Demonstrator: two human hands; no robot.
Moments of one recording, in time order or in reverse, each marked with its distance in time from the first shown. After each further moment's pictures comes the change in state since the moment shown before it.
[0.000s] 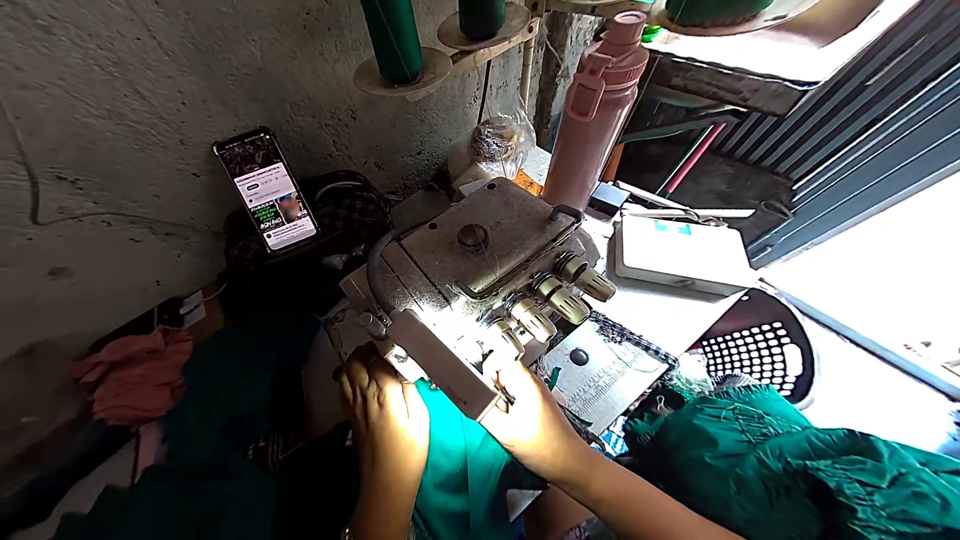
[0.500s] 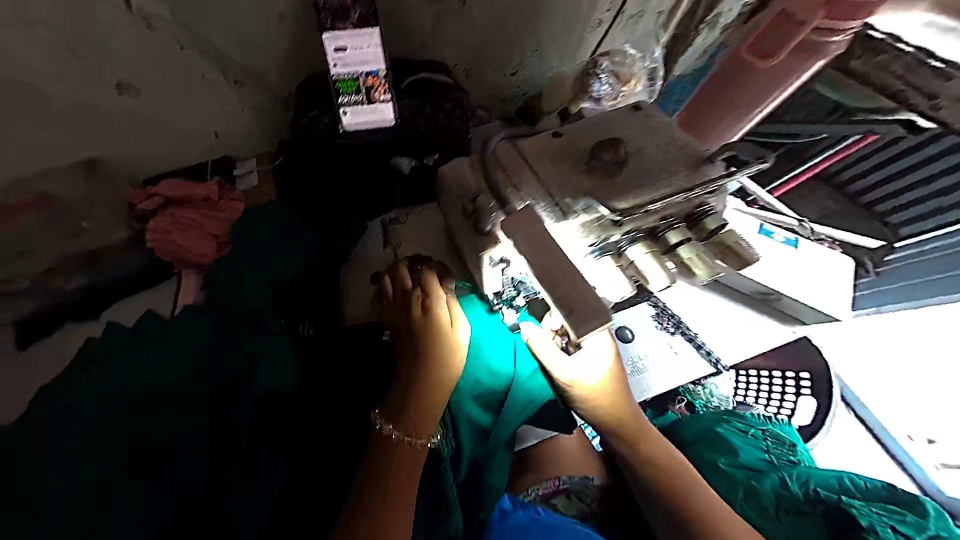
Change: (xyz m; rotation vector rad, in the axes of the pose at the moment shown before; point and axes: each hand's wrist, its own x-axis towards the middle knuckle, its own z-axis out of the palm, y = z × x) left_hand -0.006 -0.003 -0.006 -0.112 -0.020 -0.180; right_hand -0.001 0.007 -0.002 0.029 0.001 -0.119
